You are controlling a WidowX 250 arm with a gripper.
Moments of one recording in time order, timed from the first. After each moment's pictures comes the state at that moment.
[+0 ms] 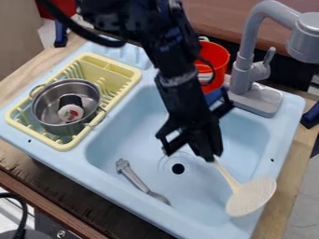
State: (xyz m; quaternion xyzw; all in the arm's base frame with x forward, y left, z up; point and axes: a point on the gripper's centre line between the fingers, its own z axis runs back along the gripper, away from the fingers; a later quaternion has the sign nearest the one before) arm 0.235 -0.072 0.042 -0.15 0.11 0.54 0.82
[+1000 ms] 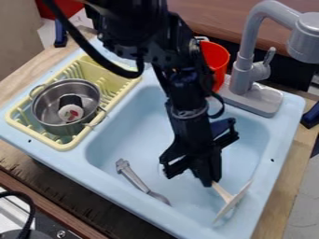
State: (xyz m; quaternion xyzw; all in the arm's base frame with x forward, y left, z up) arm 0.224 -0.079 0.011 -0.11 0.08 0.49 0.86
